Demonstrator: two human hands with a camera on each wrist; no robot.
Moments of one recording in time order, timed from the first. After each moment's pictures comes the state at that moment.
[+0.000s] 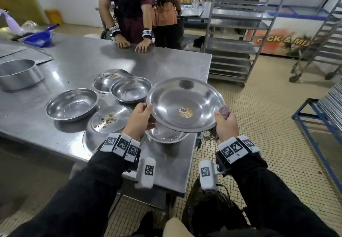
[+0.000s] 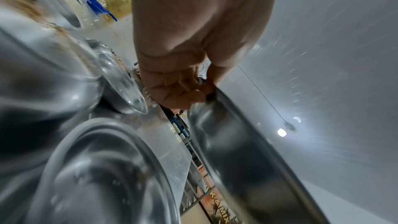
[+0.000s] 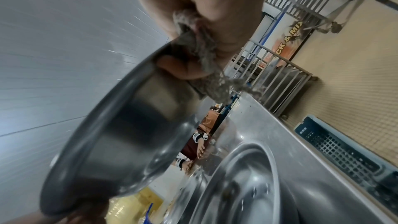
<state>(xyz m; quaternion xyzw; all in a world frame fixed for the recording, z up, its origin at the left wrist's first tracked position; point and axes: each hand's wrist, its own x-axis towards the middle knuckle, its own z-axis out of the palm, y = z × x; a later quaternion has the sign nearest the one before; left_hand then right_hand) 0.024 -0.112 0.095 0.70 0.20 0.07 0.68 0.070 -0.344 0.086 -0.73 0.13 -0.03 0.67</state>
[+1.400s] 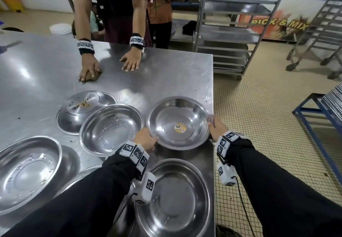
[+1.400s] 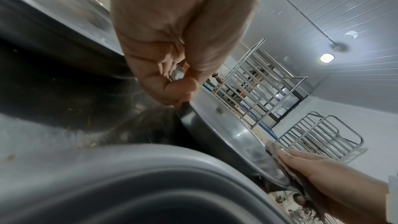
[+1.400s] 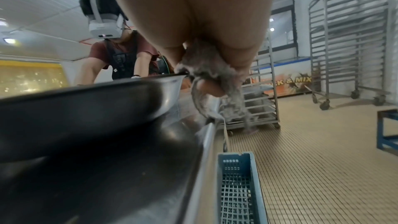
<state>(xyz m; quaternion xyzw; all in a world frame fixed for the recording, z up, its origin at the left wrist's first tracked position) 0.295 -0.032 0.017 0.90 0.18 -0.16 0.35 0.364 -0.285 0.011 -0.93 0.05 0.14 0.34</state>
